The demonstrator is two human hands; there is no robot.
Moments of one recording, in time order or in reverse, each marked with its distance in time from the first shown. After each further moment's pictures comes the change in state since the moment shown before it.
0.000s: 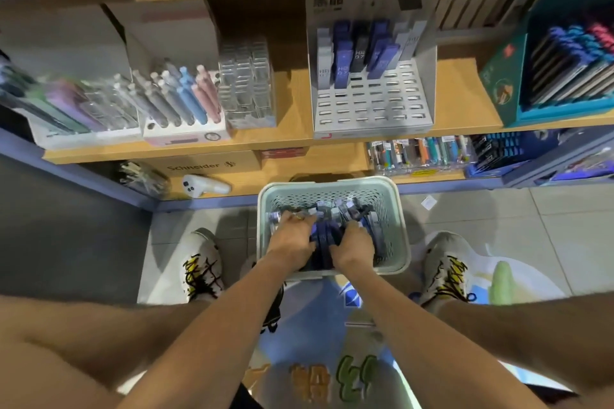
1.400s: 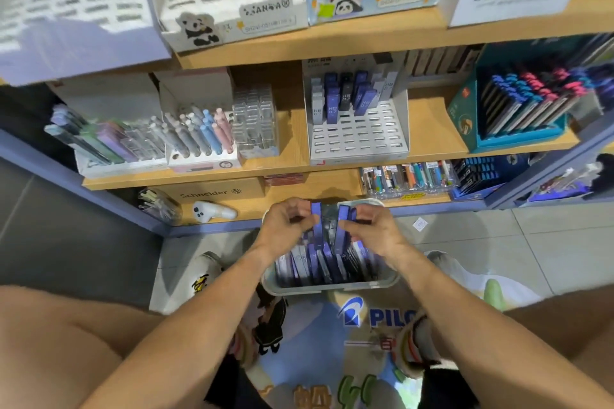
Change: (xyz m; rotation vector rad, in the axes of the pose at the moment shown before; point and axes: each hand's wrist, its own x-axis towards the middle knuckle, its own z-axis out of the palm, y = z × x) left_hand -0.035 0.021 -0.084 -0.963 0.211 0.024; right_hand -0.016 -0.005 -0.110 0.766 -0.125 -0.143
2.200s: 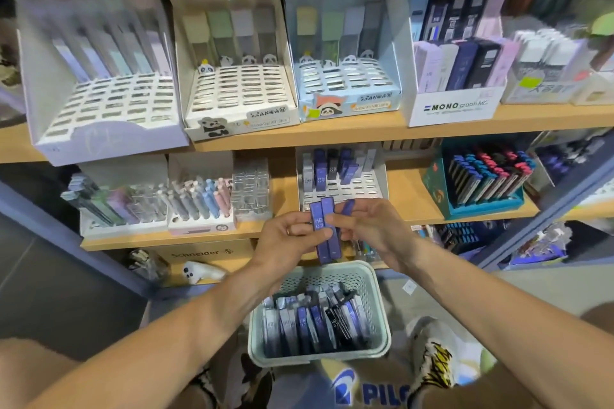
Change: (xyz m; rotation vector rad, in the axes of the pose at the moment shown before) left_hand -0.019 0.126 -0.004 -0.387 0.010 0.067; right_hand -0.048 -0.156 -0.039 0.145 -0.114 -0.212
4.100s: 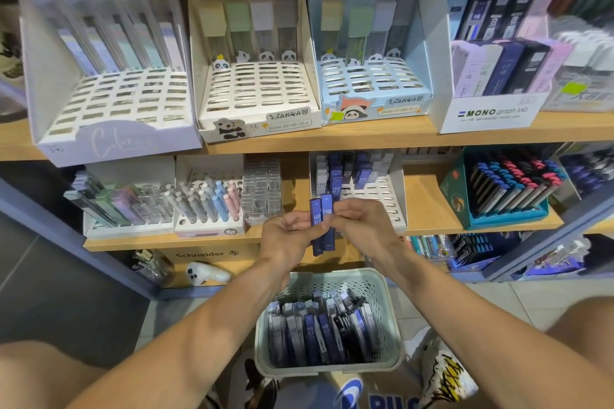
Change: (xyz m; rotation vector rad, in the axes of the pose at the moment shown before) left_hand 0.034 -0.006 -0.013 -0.018 0.231 -0.074; right_hand 0.040 0.017 0.033 -0.218 0.163 -0.056
